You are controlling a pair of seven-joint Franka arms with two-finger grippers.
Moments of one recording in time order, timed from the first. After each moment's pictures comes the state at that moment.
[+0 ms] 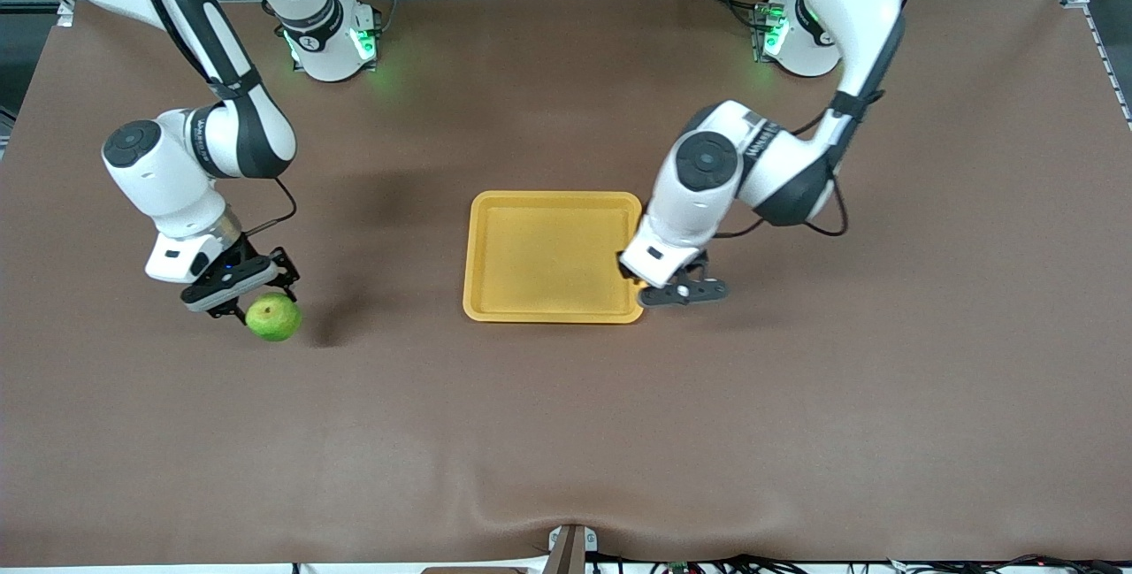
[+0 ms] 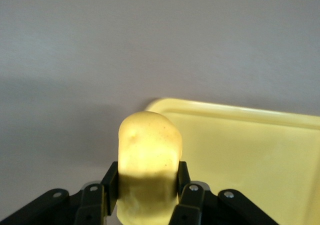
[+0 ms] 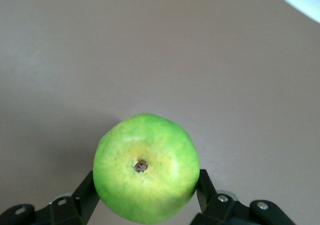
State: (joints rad) left arm -0.44 0.52 -0.22 -1.67 0.15 2.27 -0.83; right arm -0.05 0.22 0.10 -2.29 0.06 2.85 -0.62
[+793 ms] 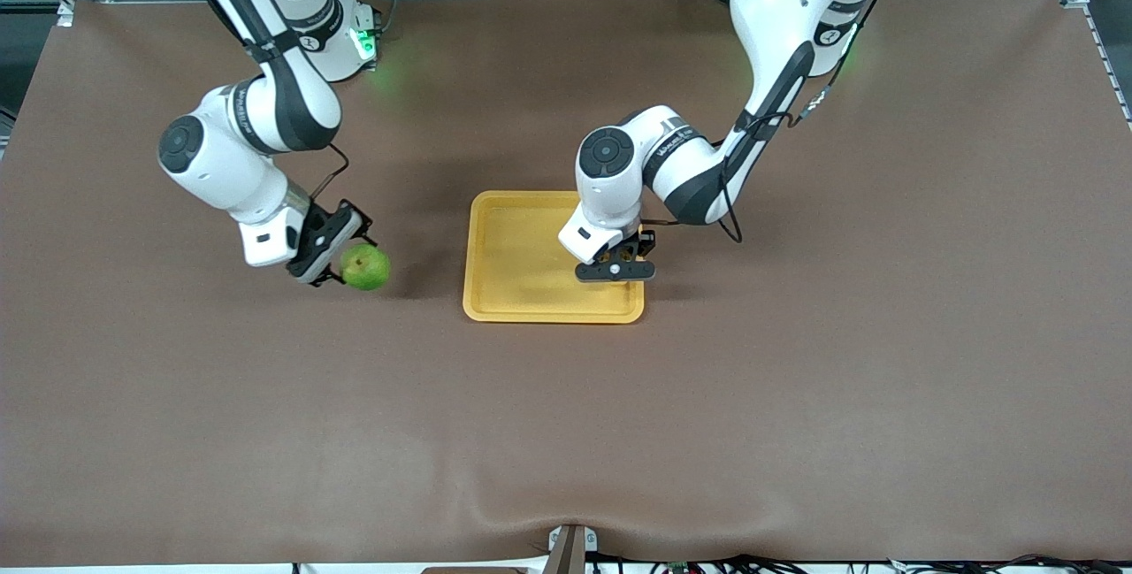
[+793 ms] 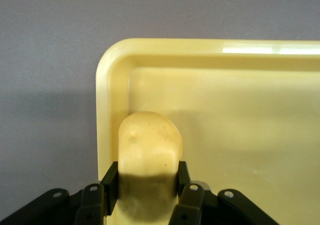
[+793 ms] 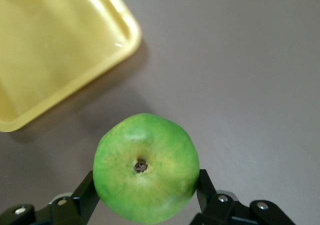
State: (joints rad) left arm -0.56 0.66 -0.21 -1.65 0.33 2.26 -0.95; right arm -0.03 0.15 0.31 -2.29 0.35 2.56 -1.02
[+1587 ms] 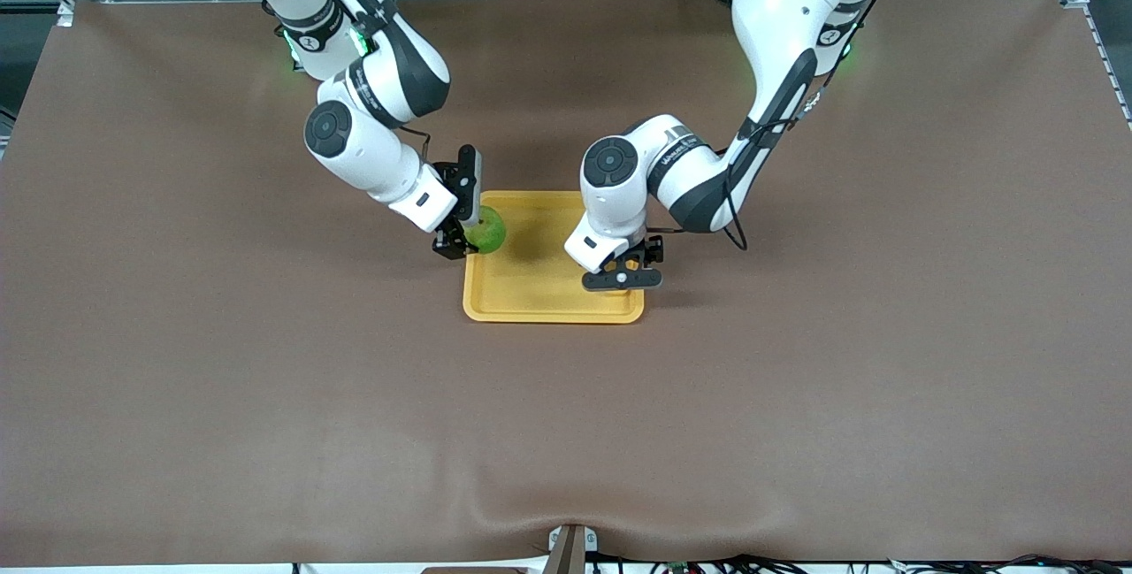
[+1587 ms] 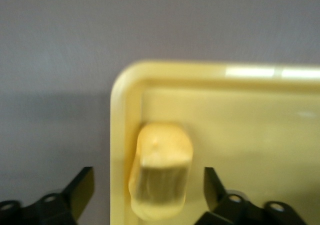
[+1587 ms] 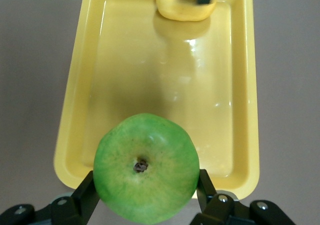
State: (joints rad) left arm -0.54 0.66 -0.19 -1.61 0.35 2.26 -0.94; right arm 0.18 0.29 0.39 -2.16 0.35 2.57 -1.41
